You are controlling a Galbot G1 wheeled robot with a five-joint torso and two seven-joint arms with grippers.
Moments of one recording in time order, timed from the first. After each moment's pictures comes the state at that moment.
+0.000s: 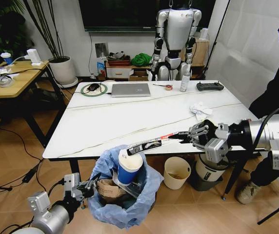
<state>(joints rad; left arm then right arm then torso) 1.87 -0.99 -0.65 -2.45 -1.02 0.39 -0.22 -0.62 0.13 0.14 2.27 0.18 0.34 -0.69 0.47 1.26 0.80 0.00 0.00</state>
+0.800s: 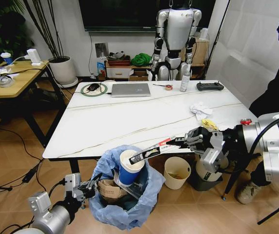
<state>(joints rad) 1.88 -0.99 -0.64 -2.46 -1.03 0.41 -0.24 -0.57 0.18 0.13 2.34 -0.08 0.40 -0.72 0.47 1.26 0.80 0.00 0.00</state>
